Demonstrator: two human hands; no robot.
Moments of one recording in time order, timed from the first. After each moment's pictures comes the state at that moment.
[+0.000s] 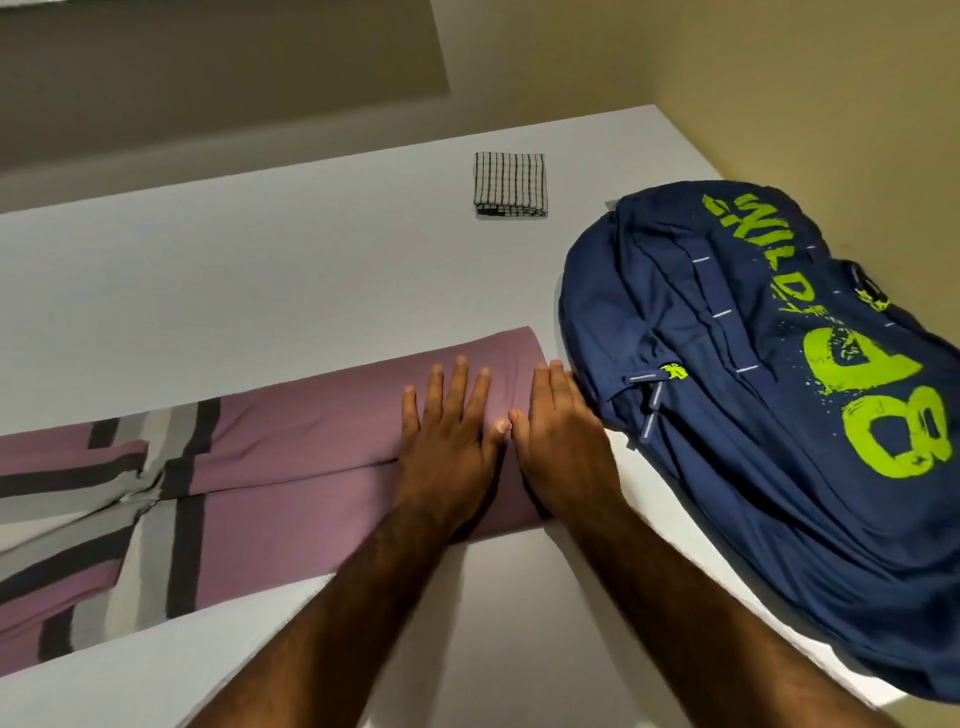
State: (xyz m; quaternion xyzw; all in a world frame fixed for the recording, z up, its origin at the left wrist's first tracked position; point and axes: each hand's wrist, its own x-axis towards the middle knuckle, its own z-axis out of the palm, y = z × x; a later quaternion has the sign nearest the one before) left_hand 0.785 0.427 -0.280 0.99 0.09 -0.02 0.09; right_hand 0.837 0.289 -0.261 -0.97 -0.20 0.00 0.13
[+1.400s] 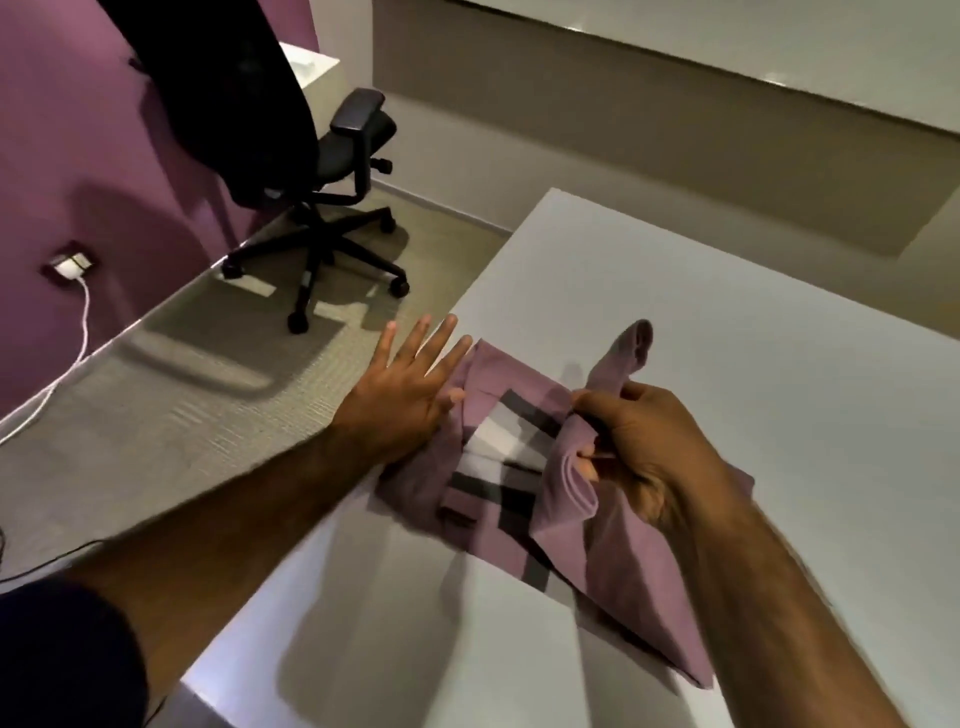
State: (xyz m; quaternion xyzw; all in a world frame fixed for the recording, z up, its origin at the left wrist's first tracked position) left_hand 0.470 0.889 -0.240 0.96 0.28 0.05 -0.06; right_hand 0.648 0.693 -0.101 -0.69 -0.11 0.47 0.53
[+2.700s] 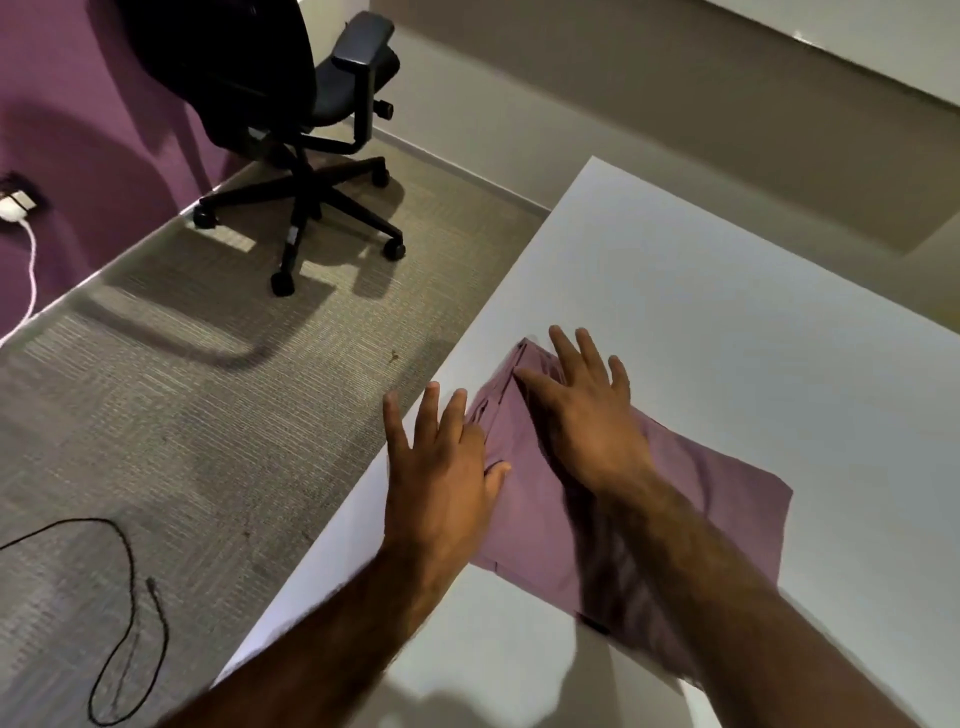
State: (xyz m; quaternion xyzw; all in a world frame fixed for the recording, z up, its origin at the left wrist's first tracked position) left_hand 0.450 0.825 -0.240 0.89 0.45 0.07 0.03; right_hand 0.637 0.800 -0.219 -0.77 -0.63 0.05 -0.02
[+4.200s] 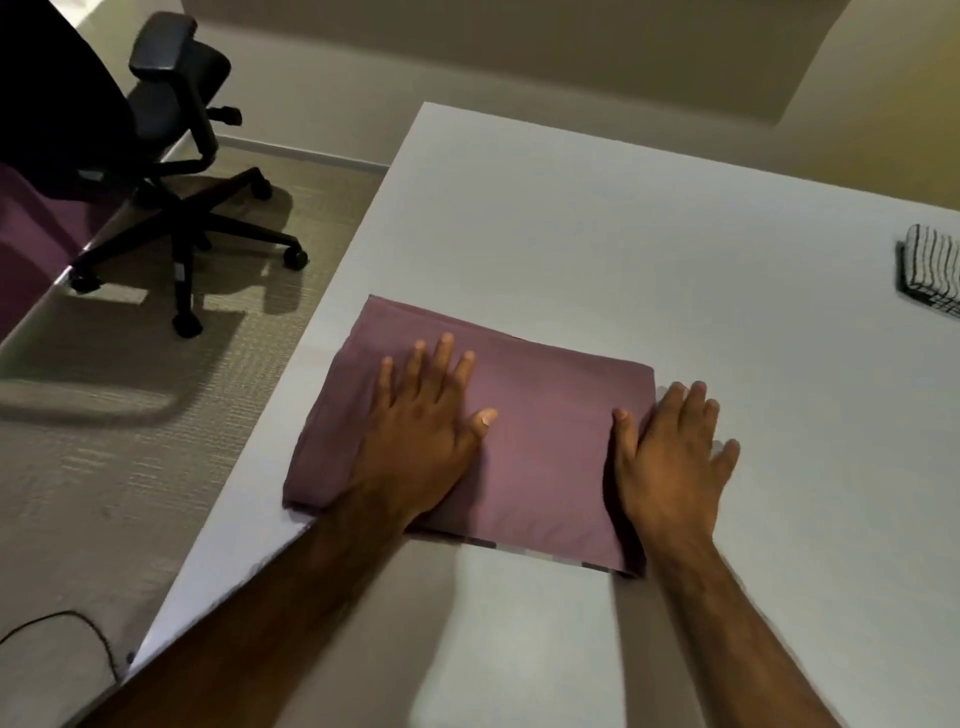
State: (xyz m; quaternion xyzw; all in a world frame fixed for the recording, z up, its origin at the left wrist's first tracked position) left_hand 0.533 0.795 -0.276 0.96 0.28 0.01 0.07; right_hand 0.689 0.597 -0.255 -0.98 -0.18 0.04 0.10
